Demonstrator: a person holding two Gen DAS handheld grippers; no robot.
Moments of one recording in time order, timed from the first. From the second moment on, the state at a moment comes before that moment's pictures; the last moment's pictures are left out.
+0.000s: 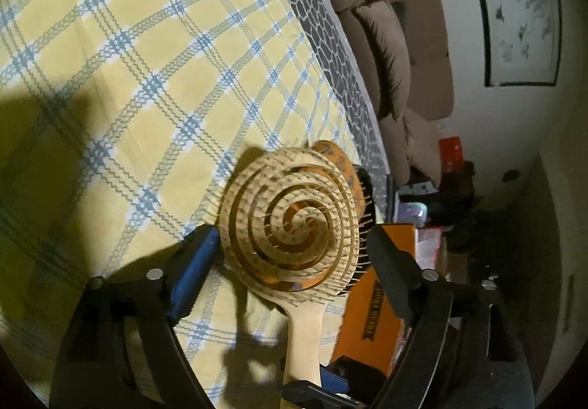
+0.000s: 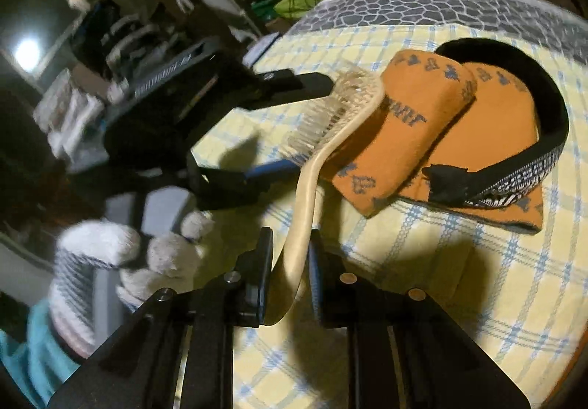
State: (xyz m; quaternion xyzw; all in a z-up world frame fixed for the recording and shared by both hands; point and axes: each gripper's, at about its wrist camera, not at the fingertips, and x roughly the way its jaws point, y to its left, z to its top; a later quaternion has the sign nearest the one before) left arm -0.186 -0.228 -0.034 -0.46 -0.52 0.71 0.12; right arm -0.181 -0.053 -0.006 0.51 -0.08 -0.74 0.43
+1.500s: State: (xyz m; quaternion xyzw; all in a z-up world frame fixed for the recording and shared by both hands) left arm -0.201 -0.189 0.013 -0.44 -0.50 0.73 0.17; right arm -0.168 -0.023 0.033 0.49 -0.07 -0.78 0.39
